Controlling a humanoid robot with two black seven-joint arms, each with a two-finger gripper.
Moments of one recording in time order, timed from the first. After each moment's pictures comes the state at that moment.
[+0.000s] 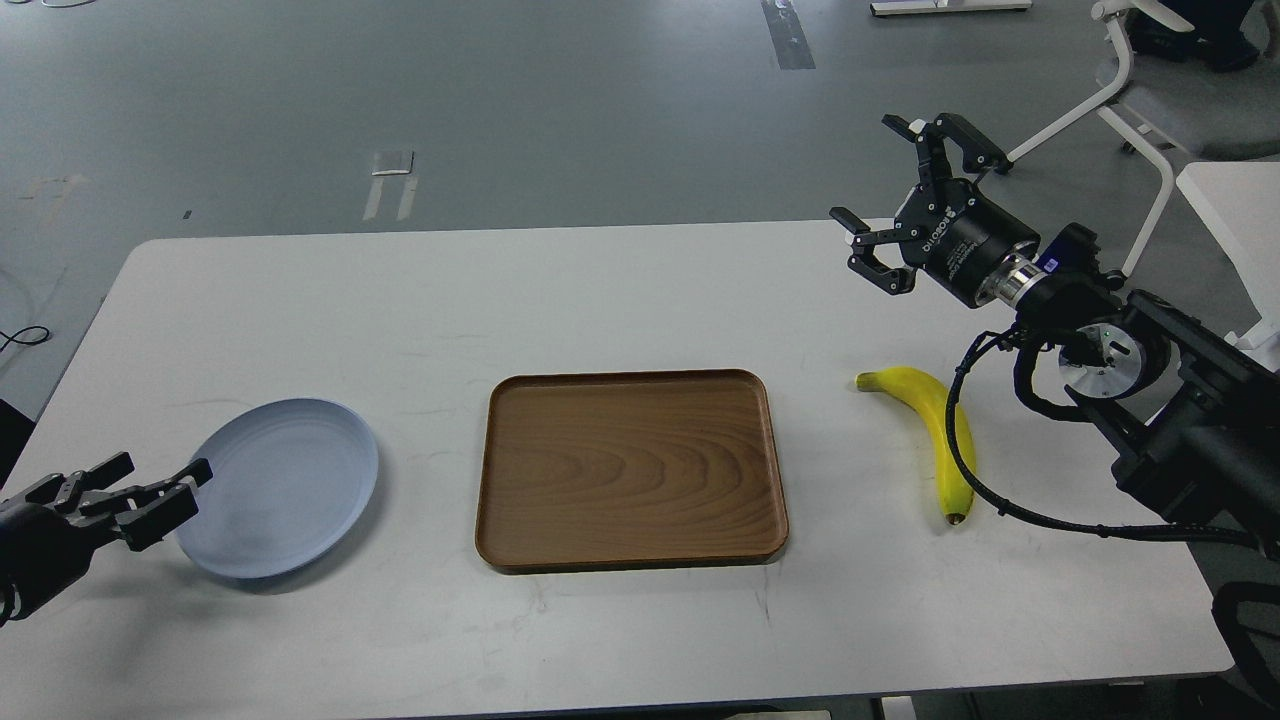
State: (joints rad) left arm -0.43 0.99 -0.12 -1.05 1.29 0.45 -0.49; right arm 0.74 -0.41 0.74 0.81 -0.13 0.48 0.12
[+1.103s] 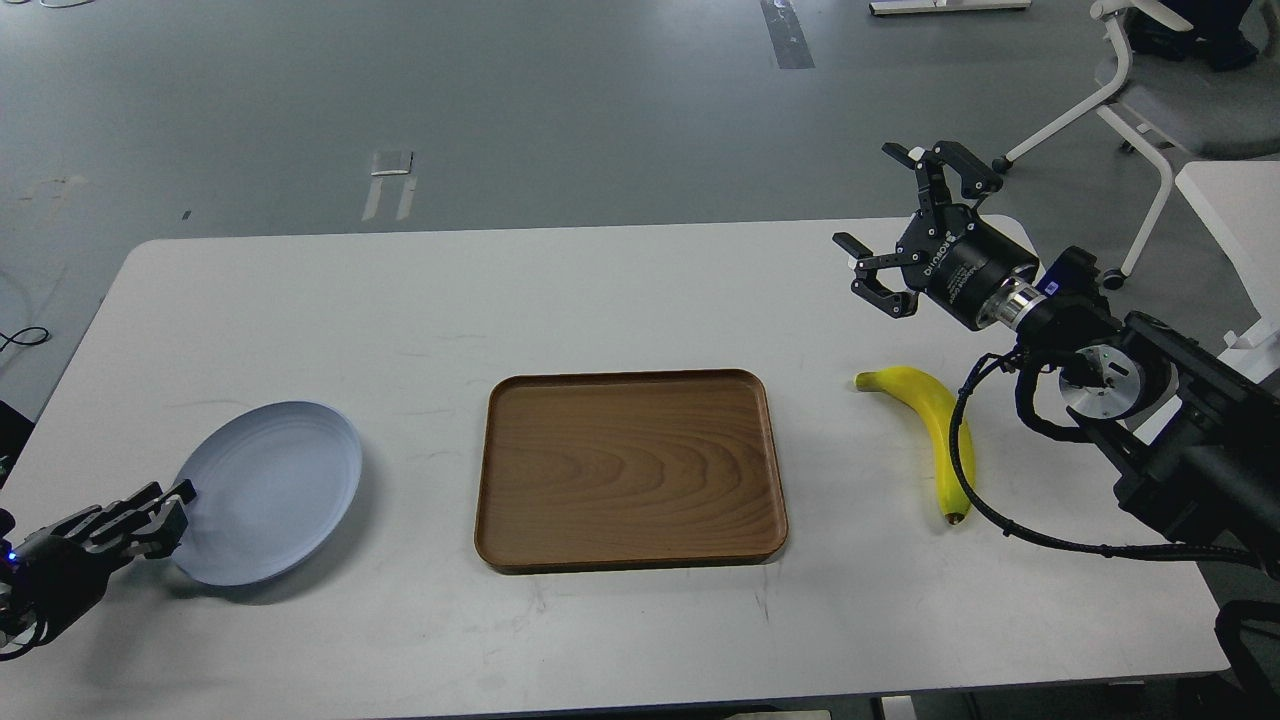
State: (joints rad) left arm -0.38 0.84 -0.12 -0.84 1.20 0.44 -0.49; right arm 0.70 -0.41 0.74 0.81 -0.14 0.48 0.12
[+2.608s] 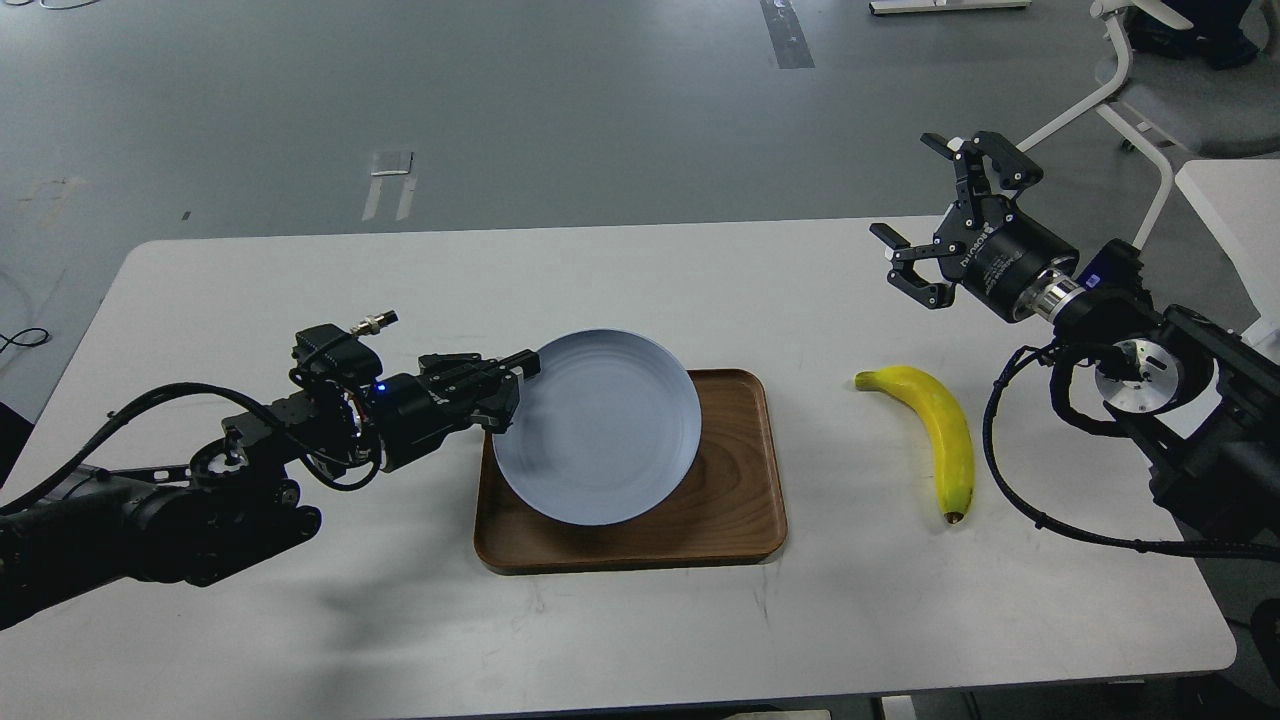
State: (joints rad) left arm -0.85 0.41 0.07 -0.89 1.41 0.37 -0.49; right arm 0.70 -0.47 0.75 0.81 -0.14 0.47 0.12
